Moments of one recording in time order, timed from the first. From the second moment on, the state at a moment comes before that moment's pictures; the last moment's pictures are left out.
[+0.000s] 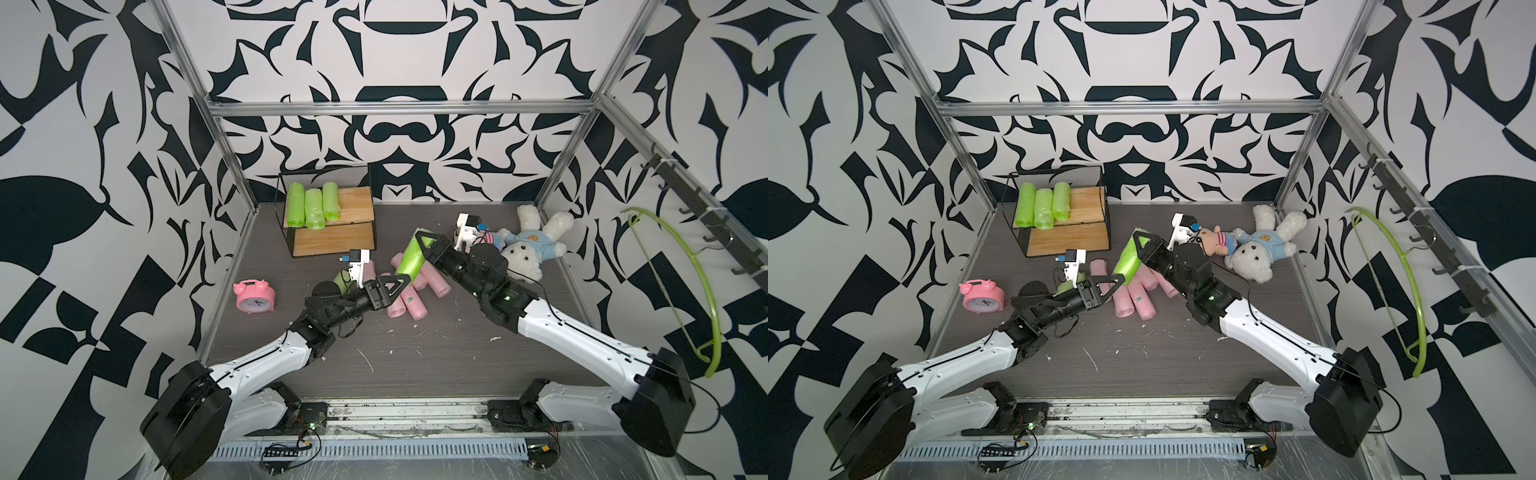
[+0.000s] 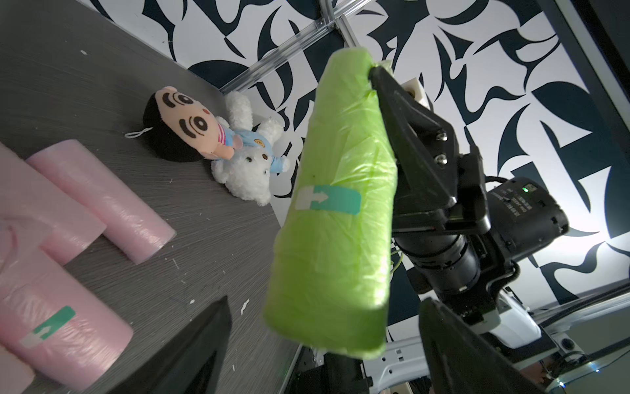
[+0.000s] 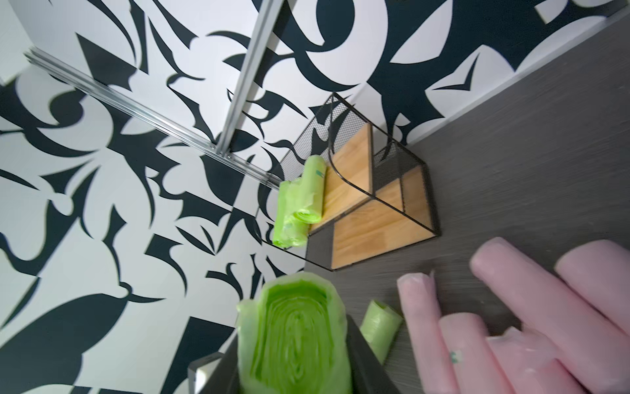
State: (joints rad) left arm -0.71 1.15 0.48 0.77 0.42 -1.10; right arm 0.71 1.23 0.90 0.28 0.06 1.07
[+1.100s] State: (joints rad) left arm -0.70 1.21 0.56 0.95 0.28 -1.18; right arm 0.73 1.27 0.90 0.47 0.06 1.24
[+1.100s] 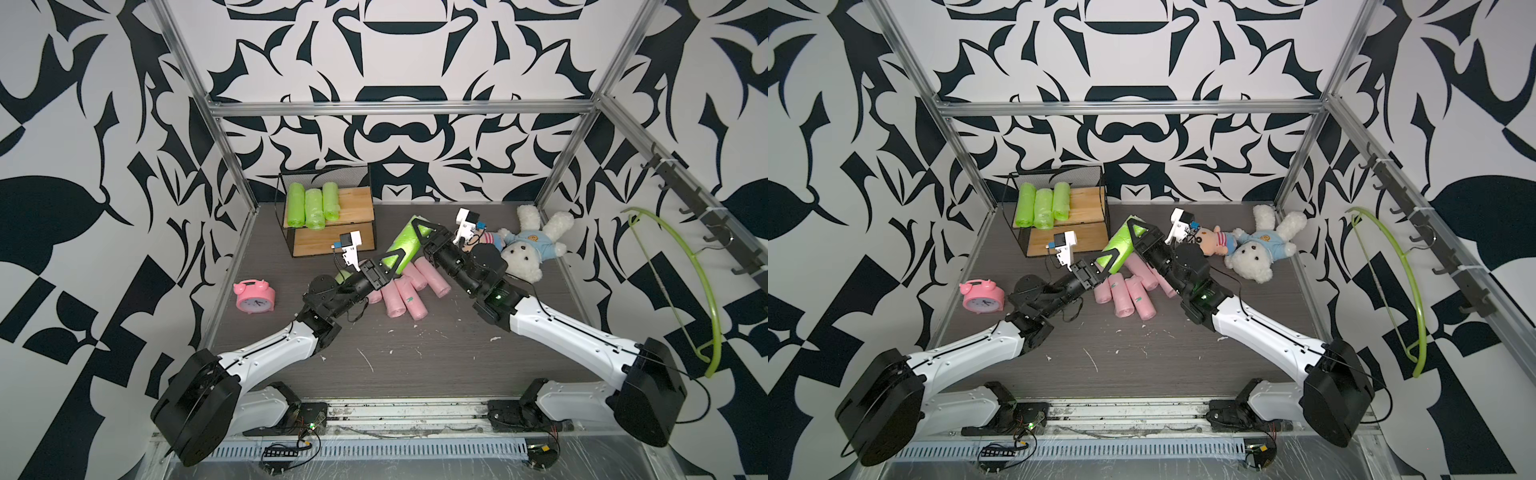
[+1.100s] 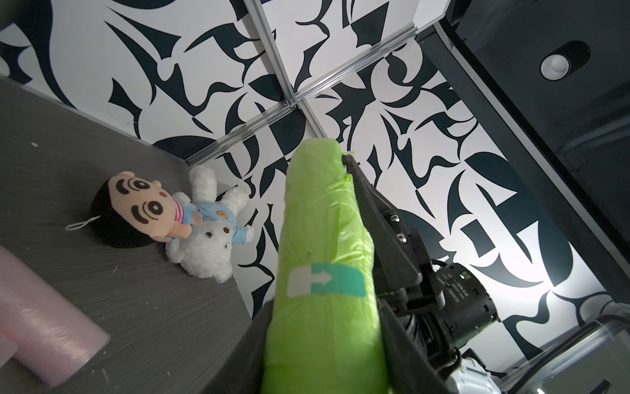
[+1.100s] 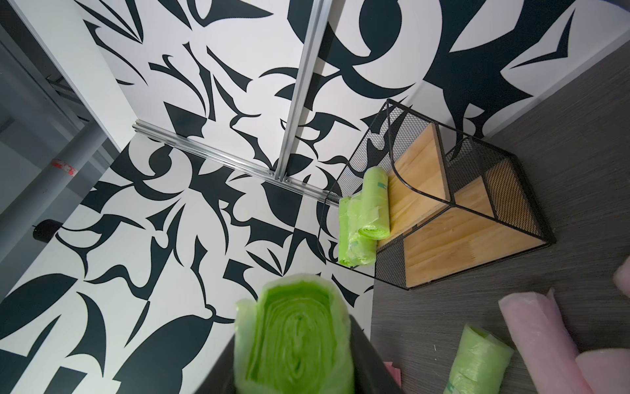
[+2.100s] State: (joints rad) left arm -0.50 1.16 1.05 -0.04 -0.21 -0.48; right arm 0.76 1.18 1.03 -0.08 0.12 0.57
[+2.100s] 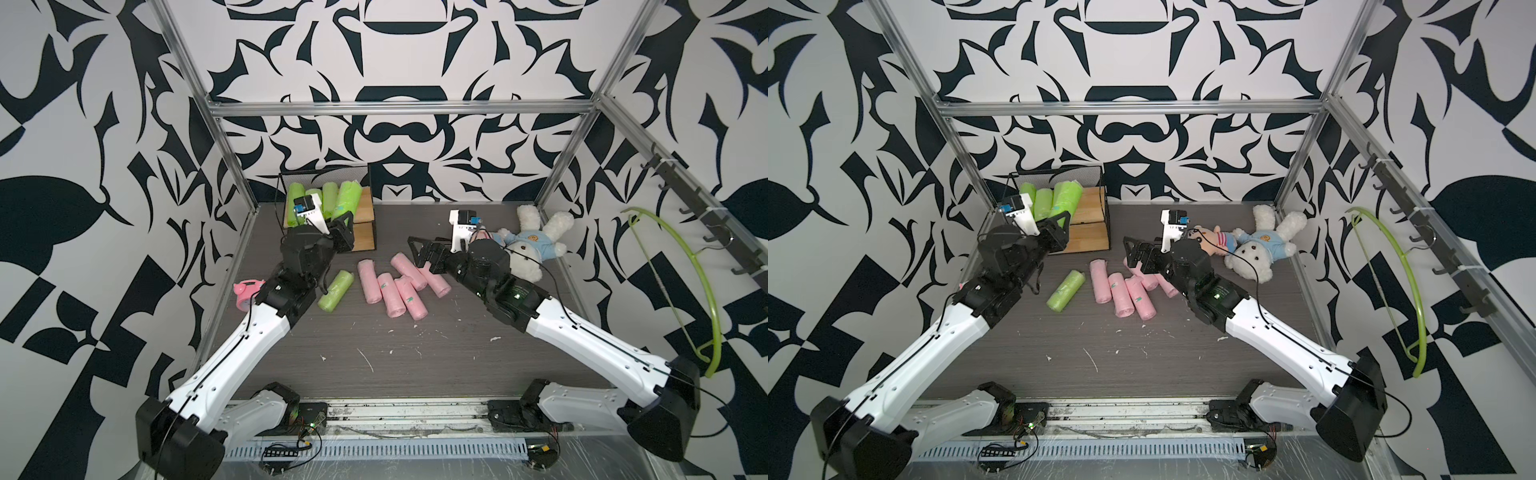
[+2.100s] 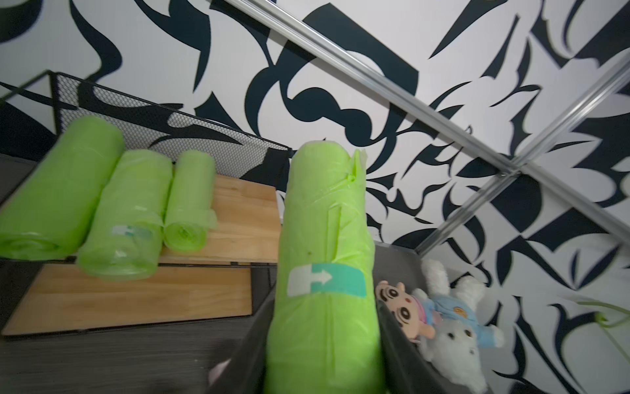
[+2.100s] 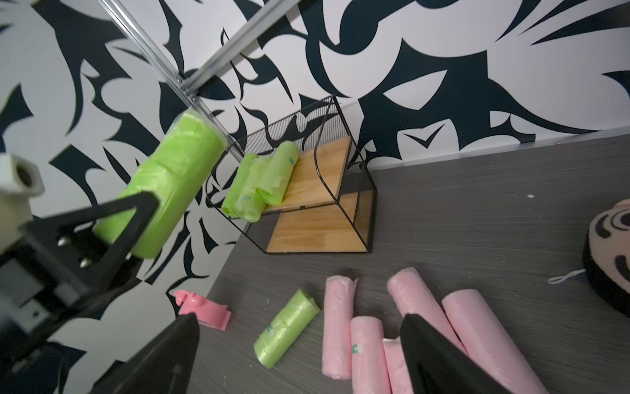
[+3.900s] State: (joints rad) left arm -0.44 1.94 1.63 -0.23 -0.59 -0.02; right arm 0.76 1.19 1.03 -0.19 0.13 0.47
